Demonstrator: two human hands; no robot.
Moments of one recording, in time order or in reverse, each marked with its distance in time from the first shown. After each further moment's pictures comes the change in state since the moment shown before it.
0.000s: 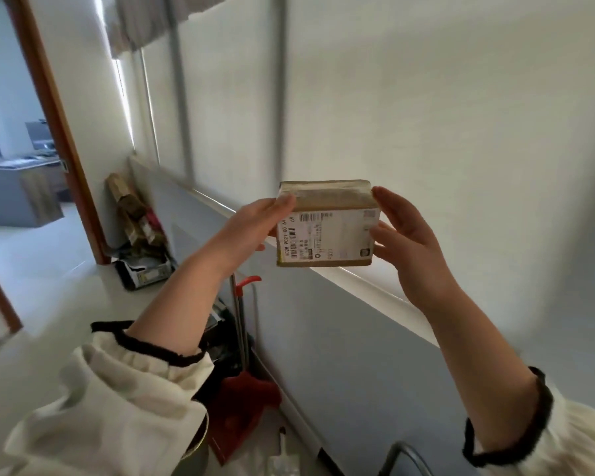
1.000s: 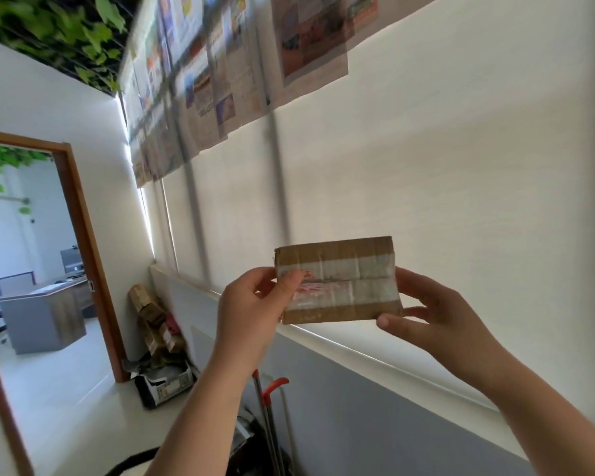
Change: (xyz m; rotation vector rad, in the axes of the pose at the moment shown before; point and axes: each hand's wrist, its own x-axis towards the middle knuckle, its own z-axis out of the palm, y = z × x) left_hand 0.005 0.052 -0.024 -0.084 0.417 0.281; right_hand 0.016 -0.047 -0.004 -0.357 -0.040 -0.172
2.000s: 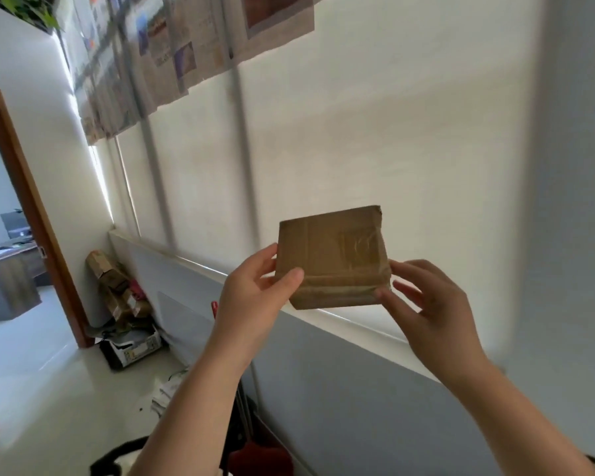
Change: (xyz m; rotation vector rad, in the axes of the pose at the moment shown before) left_hand -0.055 0.009 0.037 -0.186 -0.165 -0.110; right_hand -0.068 -0.005 -0.017 -0.243 0.309 -0.118
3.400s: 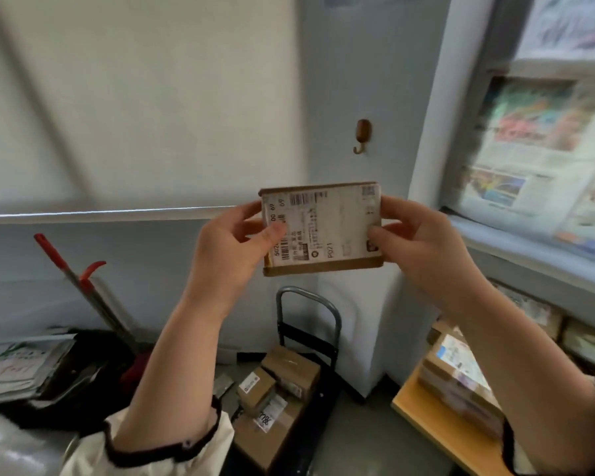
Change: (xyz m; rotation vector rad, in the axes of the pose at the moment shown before) left_hand -0.218 0.039 -0.074 -0.213 -0.625 -0.040; right_hand -0.251 -0.251 -0.031 -0.311 0.216 0.595
